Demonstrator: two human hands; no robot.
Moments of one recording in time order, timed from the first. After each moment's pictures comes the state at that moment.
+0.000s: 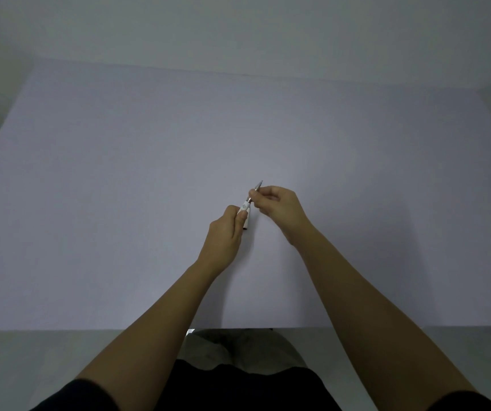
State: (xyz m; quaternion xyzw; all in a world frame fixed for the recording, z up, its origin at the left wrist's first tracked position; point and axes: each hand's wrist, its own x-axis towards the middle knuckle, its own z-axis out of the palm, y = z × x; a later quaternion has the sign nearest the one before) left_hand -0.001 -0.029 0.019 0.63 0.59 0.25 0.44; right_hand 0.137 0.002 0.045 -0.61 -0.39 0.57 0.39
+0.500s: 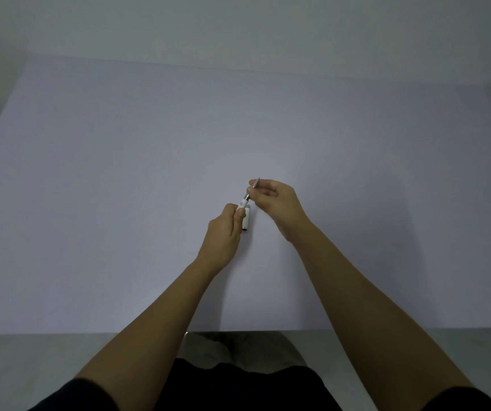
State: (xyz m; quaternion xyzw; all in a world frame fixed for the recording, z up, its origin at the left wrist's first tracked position) left_hand -0.001 -0.021 0.017 0.62 0.59 0.24 0.45; right_hand 0.133 0.014 0.044 -0.60 -0.36 0.59 0.41
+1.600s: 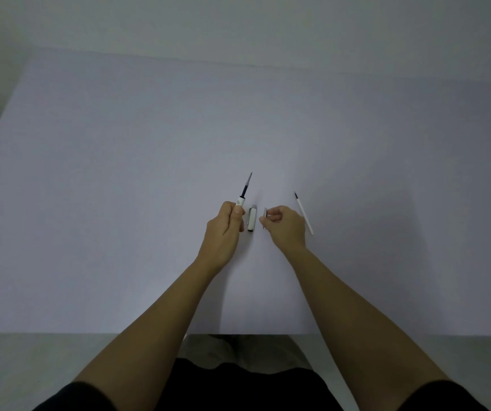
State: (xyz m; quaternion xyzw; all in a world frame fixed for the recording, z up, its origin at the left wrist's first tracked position) left_hand -0.010 -0.016 0.014 0.55 0.60 0.30 0.50; right_hand 0.135 0.001 -0.031 -0.78 -0.42 0.39 0.27
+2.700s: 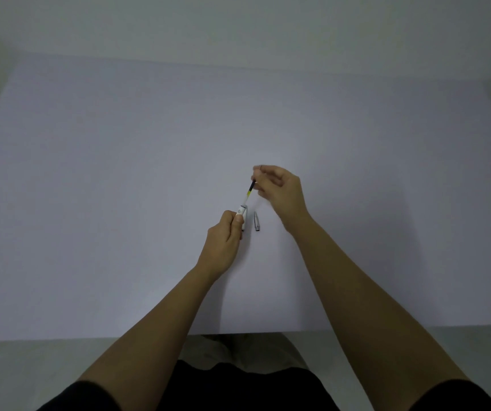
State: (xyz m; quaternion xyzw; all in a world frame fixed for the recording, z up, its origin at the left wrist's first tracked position) left_hand 0.004 -0.026 0.007 0.59 0.60 0.24 0.49; right_hand 0.142 0.030 0.040 -0.61 -0.38 0.52 0.47
